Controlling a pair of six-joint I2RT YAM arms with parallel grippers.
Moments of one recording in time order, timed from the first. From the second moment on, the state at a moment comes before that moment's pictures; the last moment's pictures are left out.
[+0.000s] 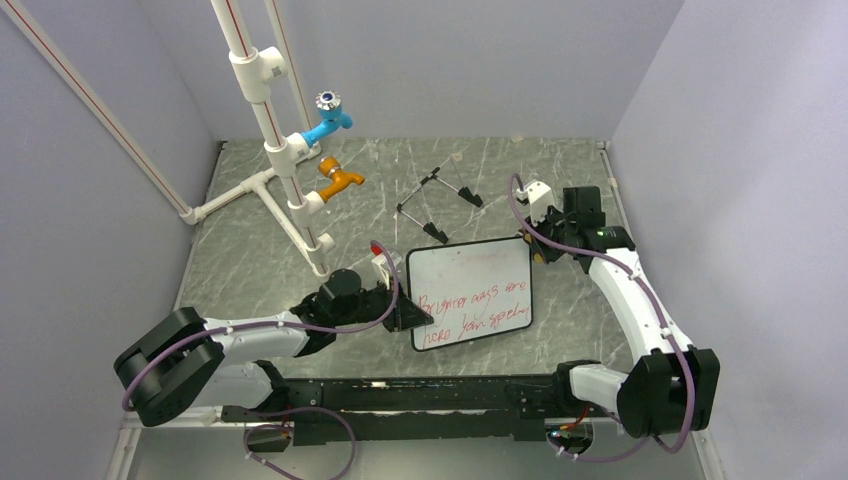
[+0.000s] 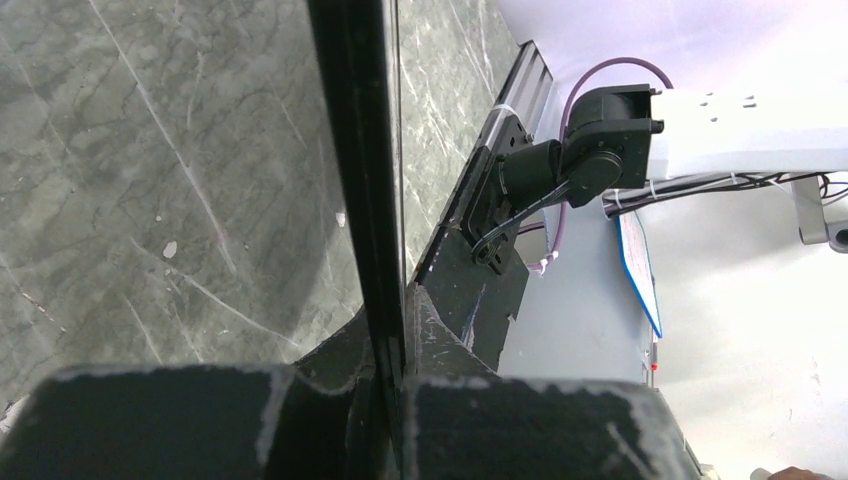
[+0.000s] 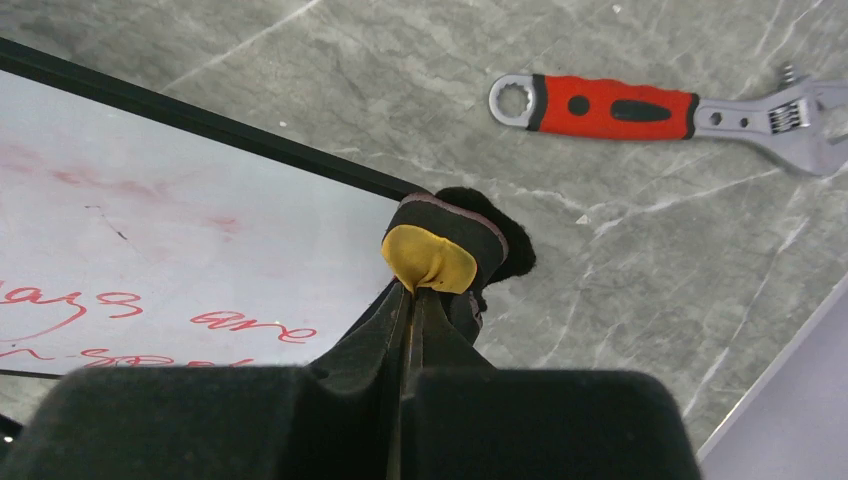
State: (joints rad) left arm -0.86 1.24 0.35 0.67 0.45 -0.78; right arm 0.10 1.17 0.95 -0.65 -0.27 -0.49
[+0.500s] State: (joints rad) left arm -0.86 1.23 0.34 0.65 0.44 -0.79; right arm 0.16 1.25 0.88 -0.66 -0.16 -0.51
